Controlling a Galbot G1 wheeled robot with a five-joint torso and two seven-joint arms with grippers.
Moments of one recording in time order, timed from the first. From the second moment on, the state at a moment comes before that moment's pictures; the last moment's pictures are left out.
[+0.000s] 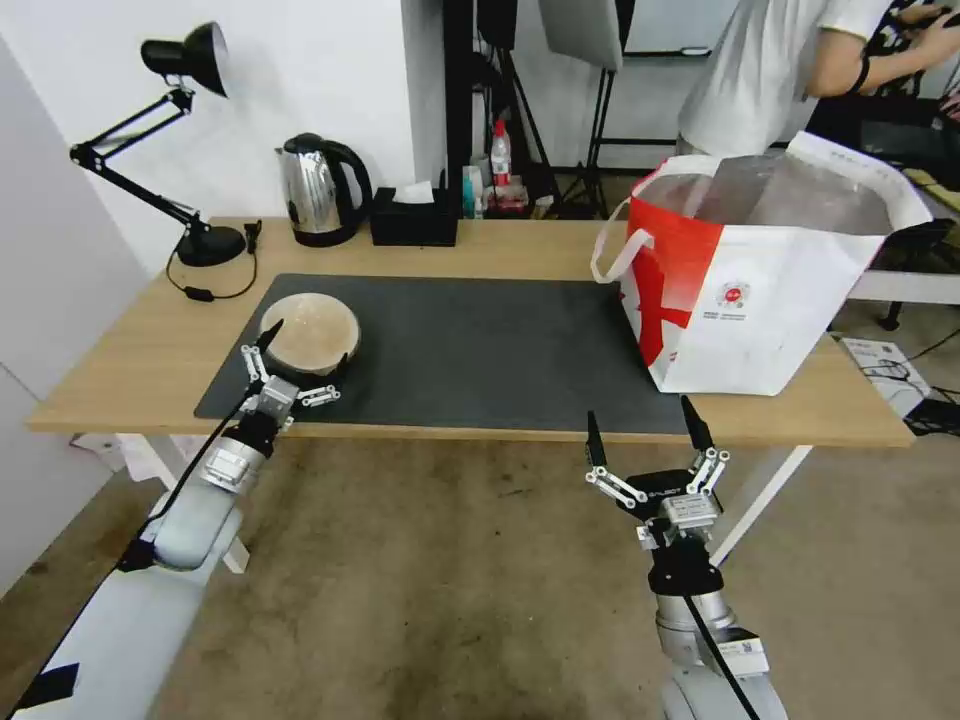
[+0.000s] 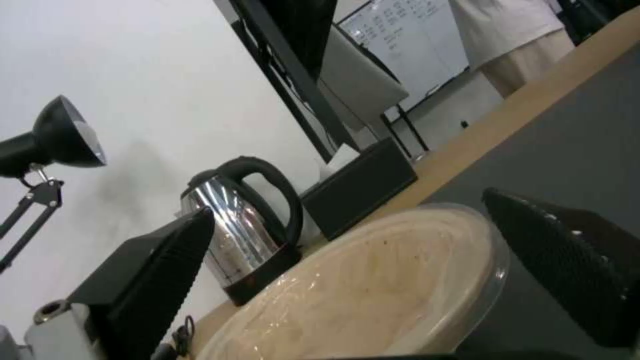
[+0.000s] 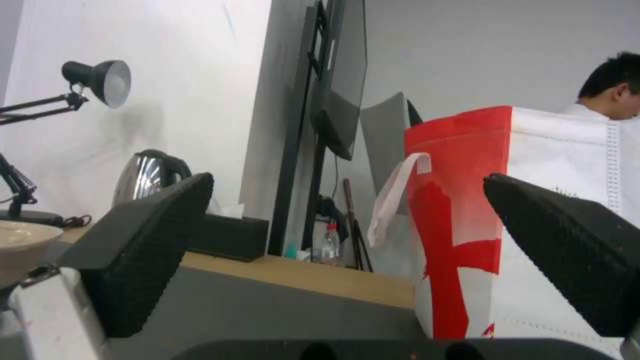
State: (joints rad) left arm 1.14 -1.03 -0.47 -1.58 -0.02 -0.46 0.10; right arm -1.64 1.39 0.40 2.06 -0.13 0.61 0.12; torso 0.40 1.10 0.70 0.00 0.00
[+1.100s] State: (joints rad) left arm 1.11 -1.02 -0.45 -1.55 0.00 -0.45 0.10; right arm -1.64 1.39 0.40 2.06 -0.13 0.61 0.12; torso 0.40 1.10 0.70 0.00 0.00
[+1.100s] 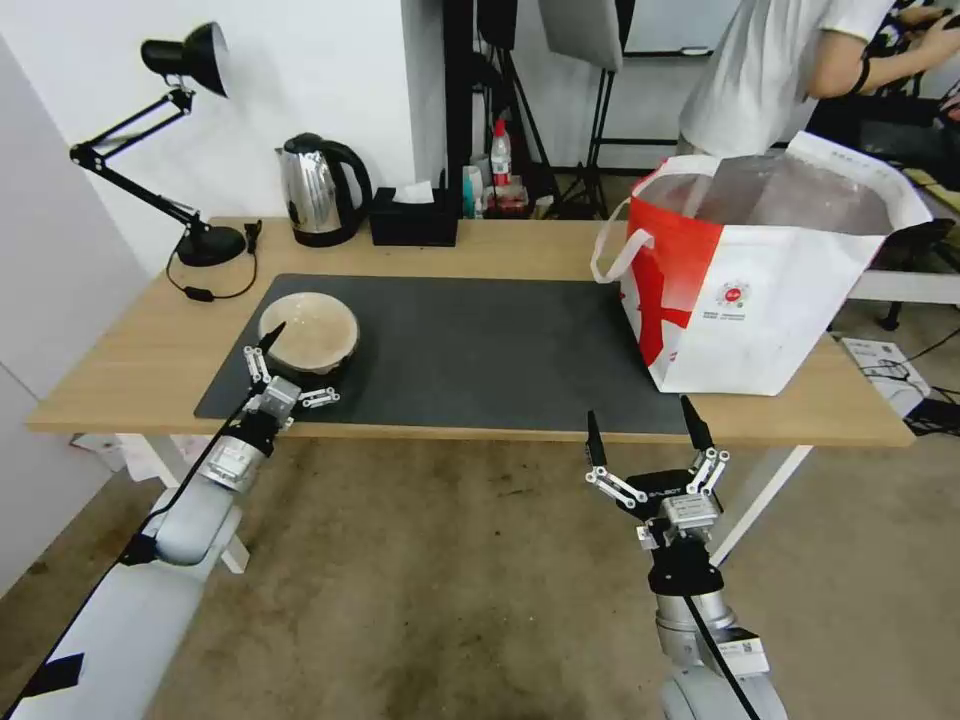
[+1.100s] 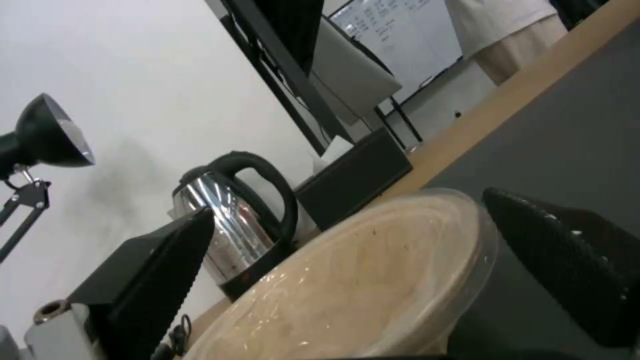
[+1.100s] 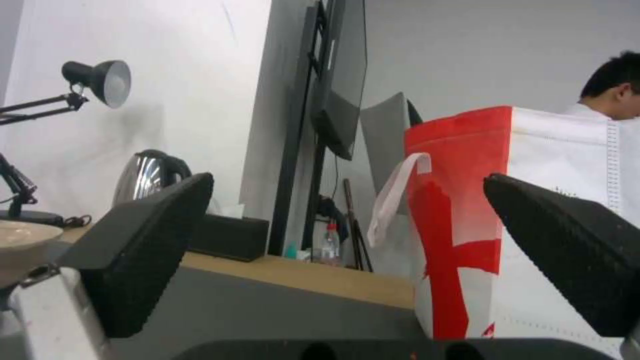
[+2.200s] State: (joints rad) left arm 1.09 -1.00 -0.43 -1.51 0.00 -0.45 0.12; right arm -1.64 1.39 0.40 2.06 -0.13 0.61 0.12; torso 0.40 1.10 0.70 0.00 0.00
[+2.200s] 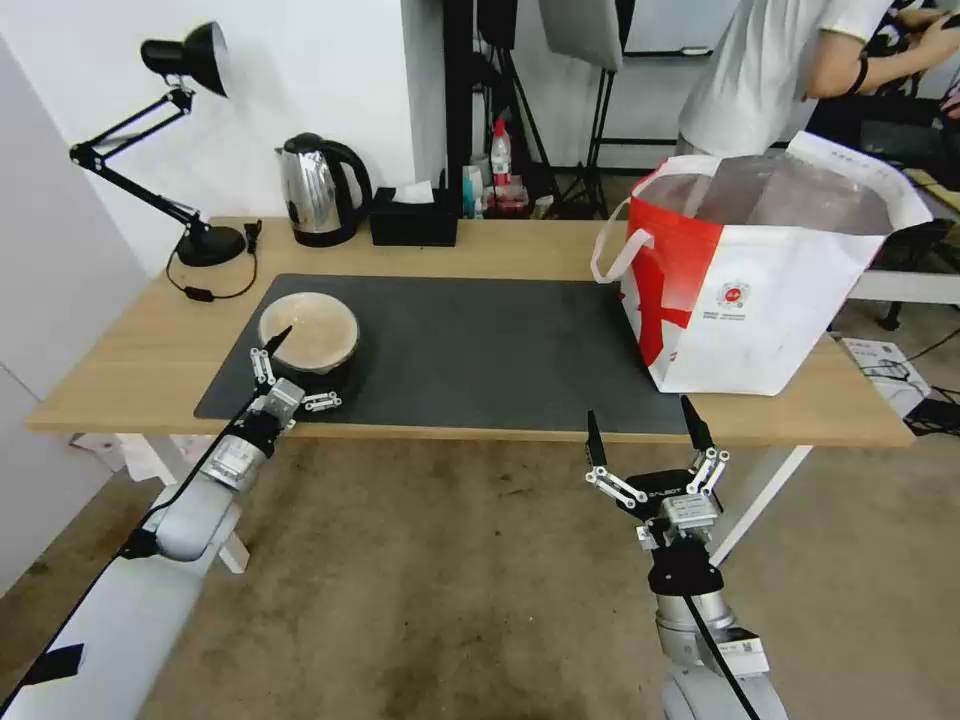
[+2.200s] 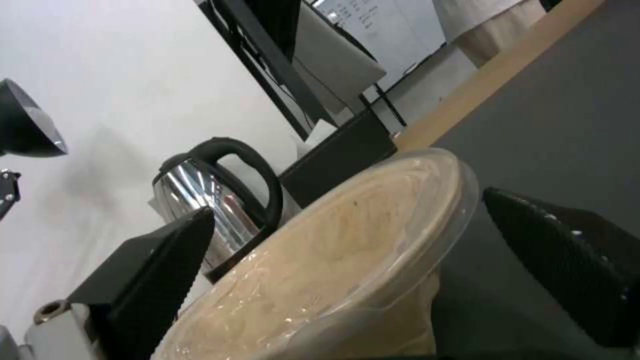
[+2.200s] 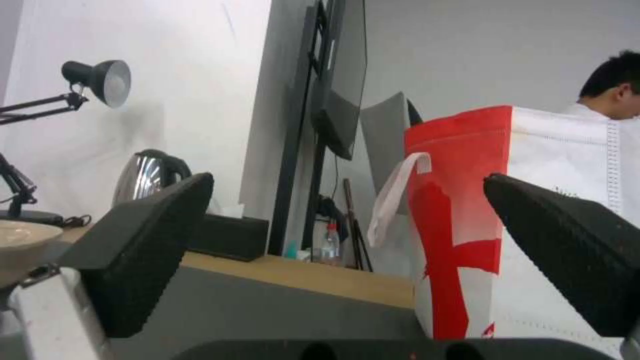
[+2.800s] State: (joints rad) left arm 1.08 -1.00 -0.43 -1.50 0.02 -0.45 0.12; right arm -1.64 1.39 0.40 2.06 -0.13 0.61 0.12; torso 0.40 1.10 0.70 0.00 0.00
